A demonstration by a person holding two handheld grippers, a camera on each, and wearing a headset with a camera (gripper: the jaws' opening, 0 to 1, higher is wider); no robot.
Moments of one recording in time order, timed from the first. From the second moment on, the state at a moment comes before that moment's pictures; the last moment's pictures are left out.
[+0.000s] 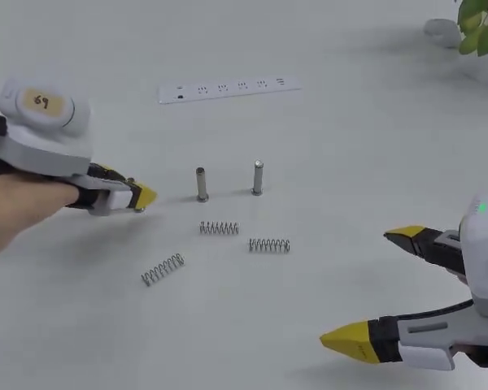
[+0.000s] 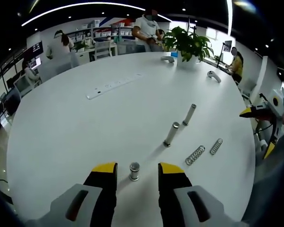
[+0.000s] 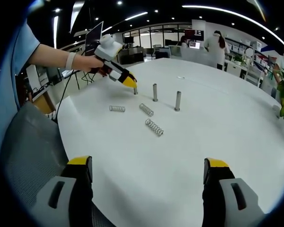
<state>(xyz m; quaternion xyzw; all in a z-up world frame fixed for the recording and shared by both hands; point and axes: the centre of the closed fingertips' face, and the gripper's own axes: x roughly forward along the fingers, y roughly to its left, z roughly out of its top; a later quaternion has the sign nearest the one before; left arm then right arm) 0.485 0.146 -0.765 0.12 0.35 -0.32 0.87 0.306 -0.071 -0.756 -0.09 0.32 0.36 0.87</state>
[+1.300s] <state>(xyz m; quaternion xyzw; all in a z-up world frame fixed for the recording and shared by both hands) 0.447 0.150 -0.745 0.09 0.28 -0.38 0.87 0.326 -0.060 -0.743 -0.12 0.30 0.37 0.87</state>
